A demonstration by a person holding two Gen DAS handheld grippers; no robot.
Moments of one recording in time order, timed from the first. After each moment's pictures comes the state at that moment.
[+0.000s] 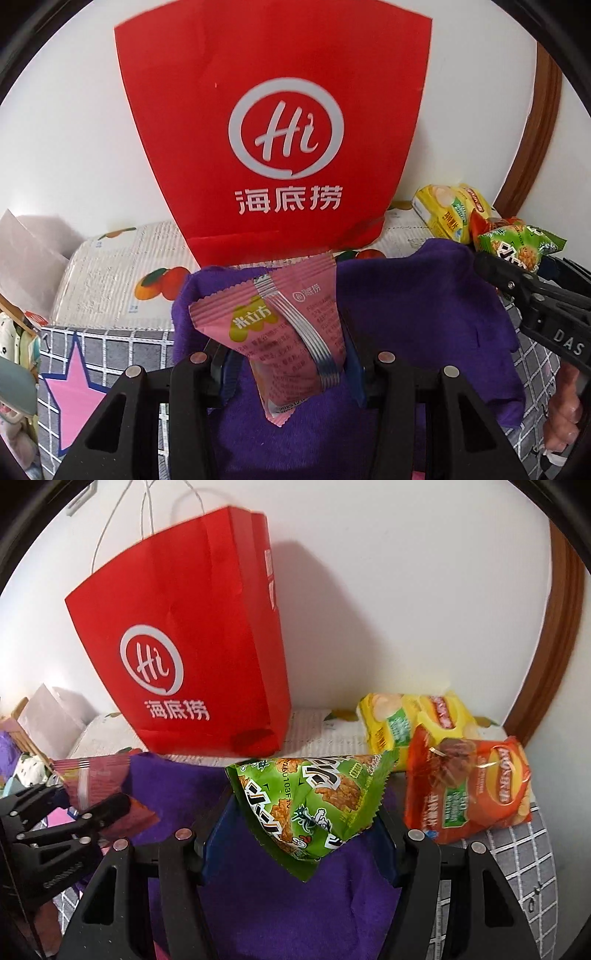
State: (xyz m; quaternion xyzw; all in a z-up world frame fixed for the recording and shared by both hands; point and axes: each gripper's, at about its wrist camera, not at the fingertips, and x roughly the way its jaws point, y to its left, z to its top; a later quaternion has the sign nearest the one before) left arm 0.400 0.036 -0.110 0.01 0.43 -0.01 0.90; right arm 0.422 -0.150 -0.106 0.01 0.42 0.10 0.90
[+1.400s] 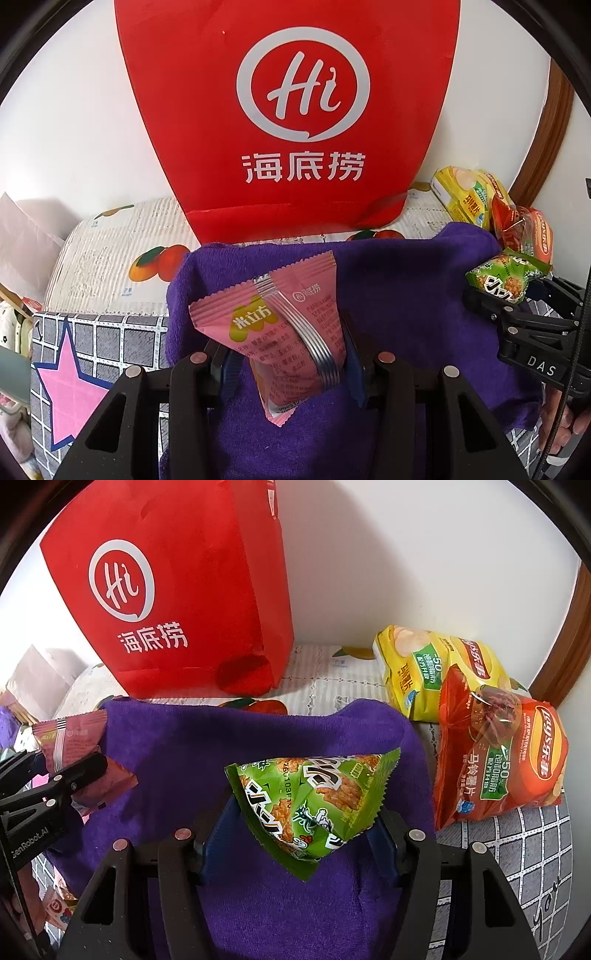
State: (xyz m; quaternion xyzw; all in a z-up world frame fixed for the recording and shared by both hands) left arm 0.414 0.042 -0.134 0.00 0.46 0.01 0.89; right arm 0.442 -0.143 -0.163 -0.01 0.49 0.12 0.86
